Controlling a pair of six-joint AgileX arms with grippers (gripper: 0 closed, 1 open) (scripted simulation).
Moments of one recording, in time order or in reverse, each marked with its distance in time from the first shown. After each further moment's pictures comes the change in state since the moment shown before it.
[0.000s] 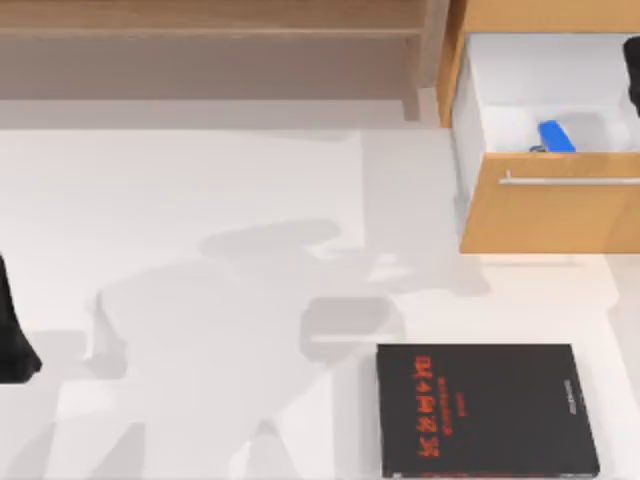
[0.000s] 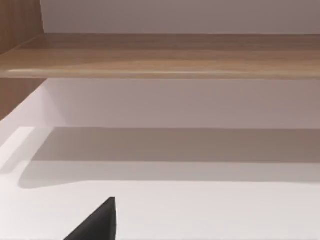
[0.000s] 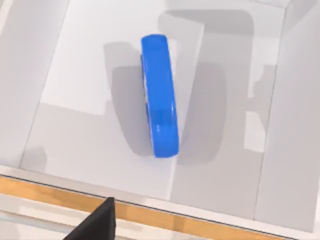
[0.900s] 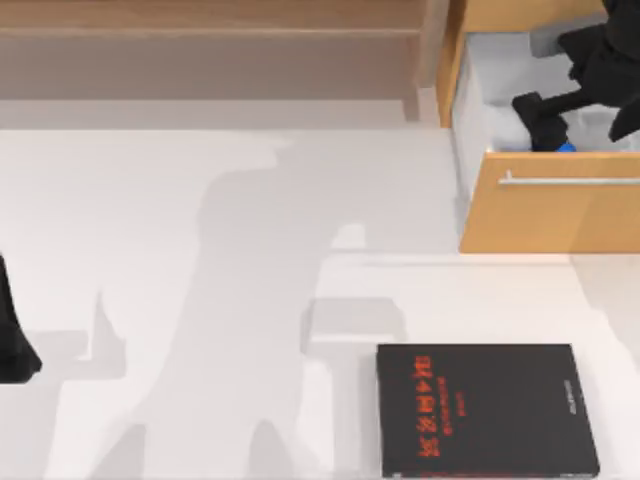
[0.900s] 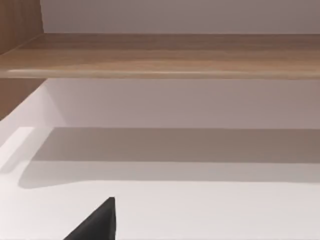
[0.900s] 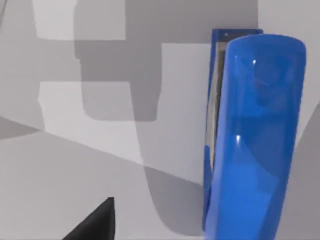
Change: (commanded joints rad) left arm 0.000 0.000 0.000 0.000 0.000 0.000; right arm 0.041 0.812 0.731 -0.409 -0.008 -0.076
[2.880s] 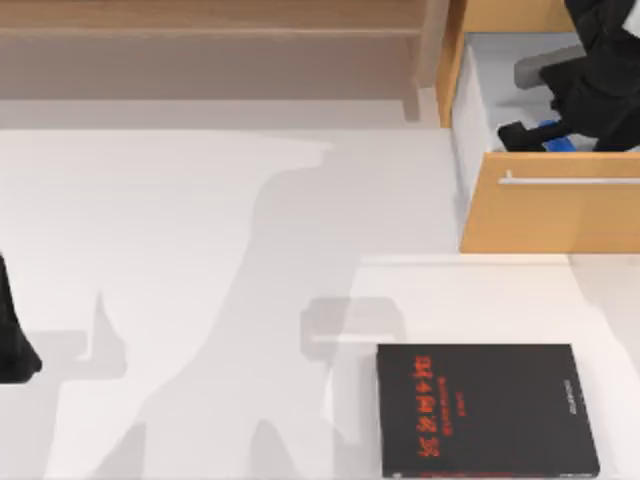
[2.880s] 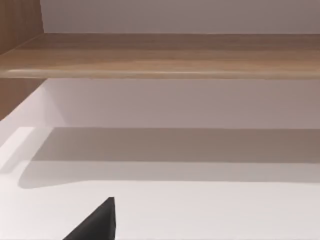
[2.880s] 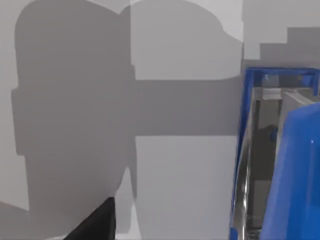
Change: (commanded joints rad) left arm 0.000 0.000 0.000 0.000 0.000 0.000; right arm 0.005 0.062 -0.094 0.151 0.000 0.002
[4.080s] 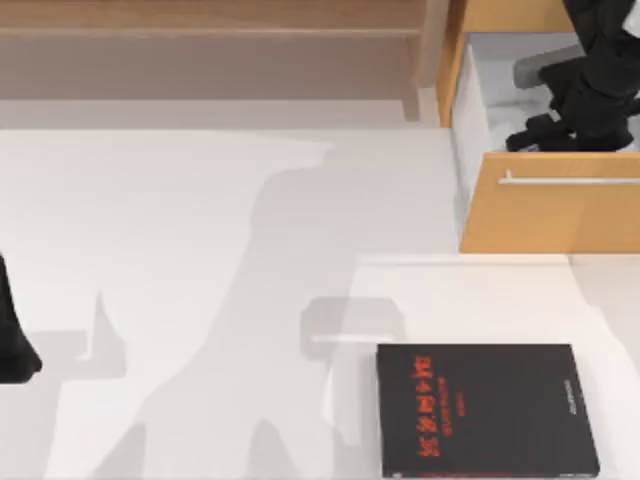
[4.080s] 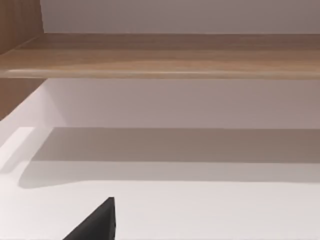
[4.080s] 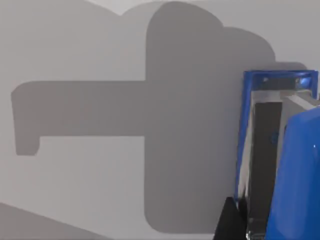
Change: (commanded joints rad) left arm 0.000 0.000 0.000 0.000 0.000 0.000; right arm 0.000 0.000 0.000 0.000 0.000 0.000
